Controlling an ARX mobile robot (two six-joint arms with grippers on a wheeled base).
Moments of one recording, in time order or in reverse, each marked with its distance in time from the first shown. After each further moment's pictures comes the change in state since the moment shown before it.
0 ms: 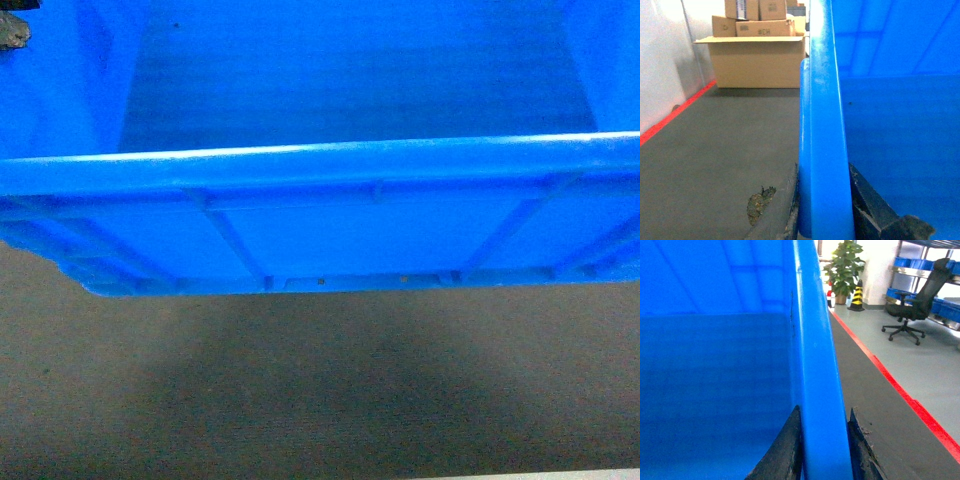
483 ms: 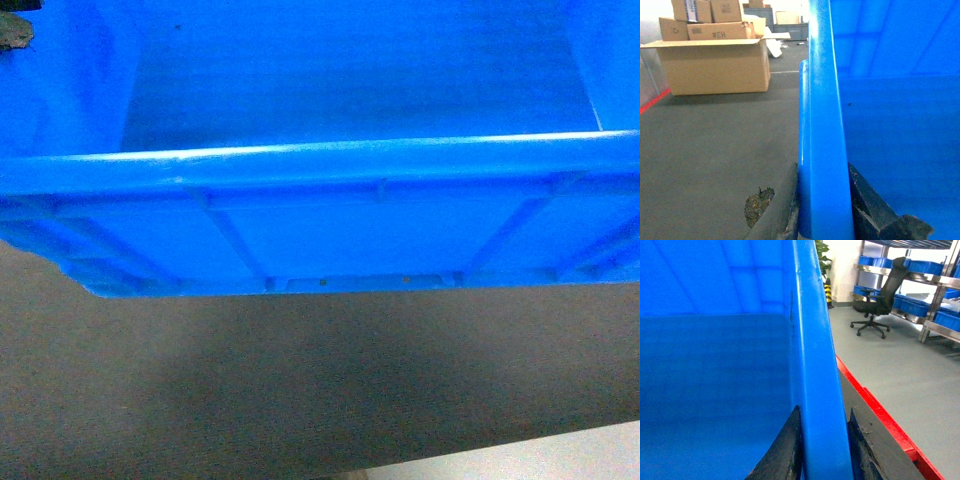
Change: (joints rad) left arm -0.002 0.000 0.000 0.000 0.000 0.003; right arm -0.001 0.000 0.000 0.000 0.003 -0.004
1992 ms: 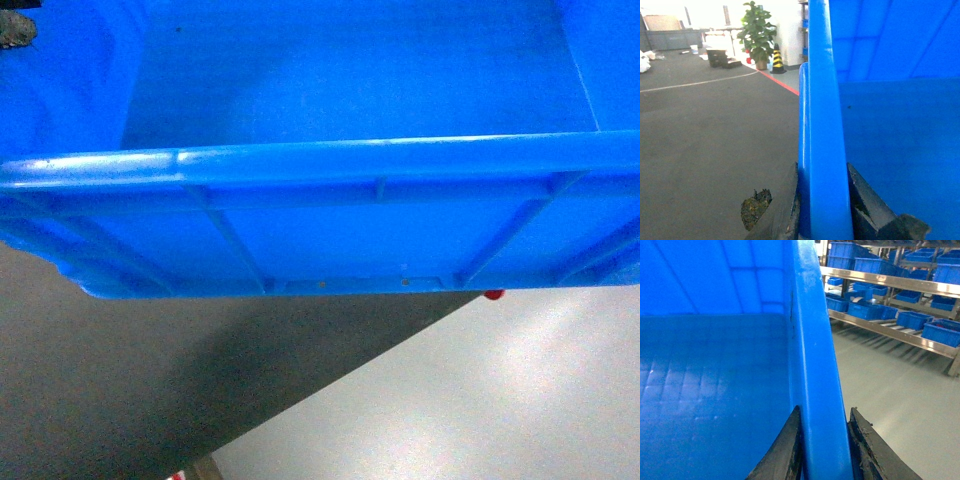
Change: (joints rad) left arm 0.000 0.000 0.000 0.003 0.000 0.002; right arm 0.000 0.000 0.000 -0.004 0.000 -0.003
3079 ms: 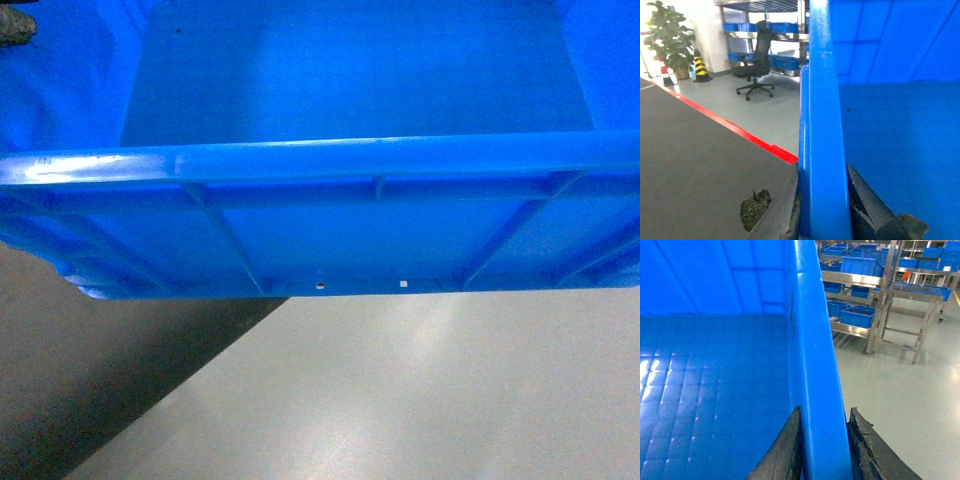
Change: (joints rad) left arm 0.000 0.000 0.000 0.005 -0.001 -0.007; right arm 0.000 0.000 0.000 -0.003 0.000 0.000
